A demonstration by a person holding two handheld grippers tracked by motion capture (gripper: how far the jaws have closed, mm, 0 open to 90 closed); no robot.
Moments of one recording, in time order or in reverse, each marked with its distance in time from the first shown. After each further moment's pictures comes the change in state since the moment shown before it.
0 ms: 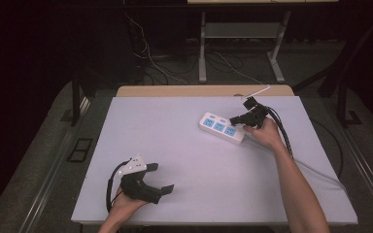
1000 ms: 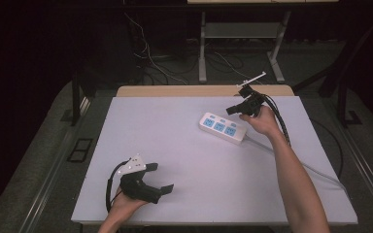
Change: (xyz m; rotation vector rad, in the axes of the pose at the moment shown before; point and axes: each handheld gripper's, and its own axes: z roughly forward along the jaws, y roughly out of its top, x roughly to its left) left arm 0.001 0.000 -0.001 -0.007 -0.004 -0.006; right arm 0.005 0.041 -0.008 0.011 -0.011 -0.021
